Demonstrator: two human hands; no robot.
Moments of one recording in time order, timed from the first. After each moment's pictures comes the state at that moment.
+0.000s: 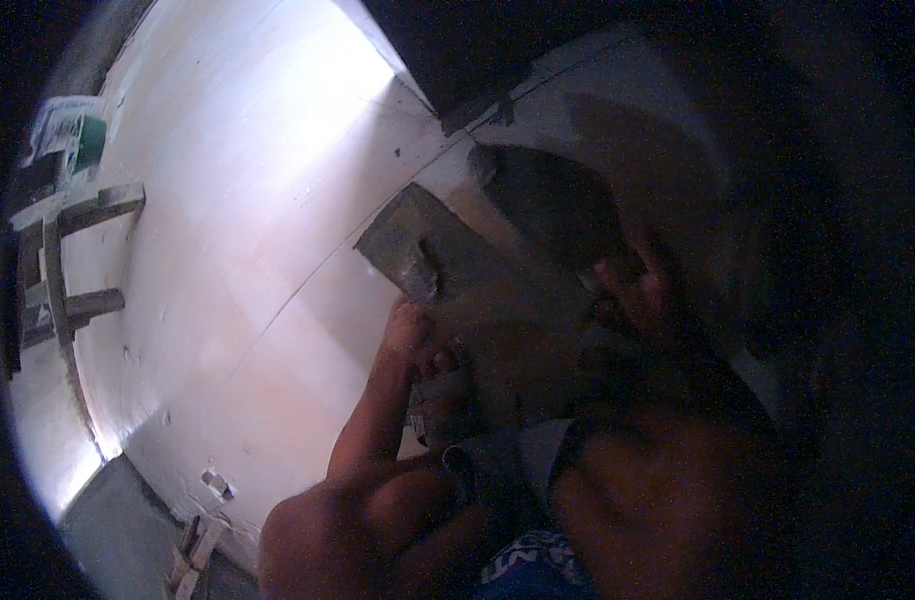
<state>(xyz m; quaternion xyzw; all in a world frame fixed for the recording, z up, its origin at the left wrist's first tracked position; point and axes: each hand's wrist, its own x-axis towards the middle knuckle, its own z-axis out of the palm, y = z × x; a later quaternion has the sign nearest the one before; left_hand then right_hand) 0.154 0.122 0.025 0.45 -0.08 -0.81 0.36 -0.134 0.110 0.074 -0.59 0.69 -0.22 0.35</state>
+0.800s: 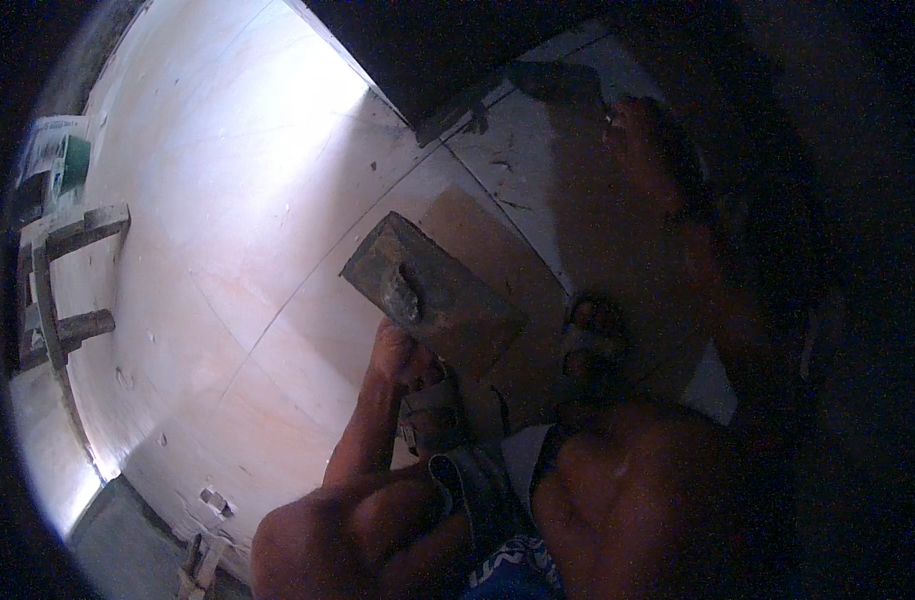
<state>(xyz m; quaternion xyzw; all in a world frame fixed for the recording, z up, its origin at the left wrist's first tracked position) 0.151 0.137 -0.010 0.31 0.02 -0.85 0.42 -0.196 -0.029 0.057 -0.73 0.68 -0.07 0.07</state>
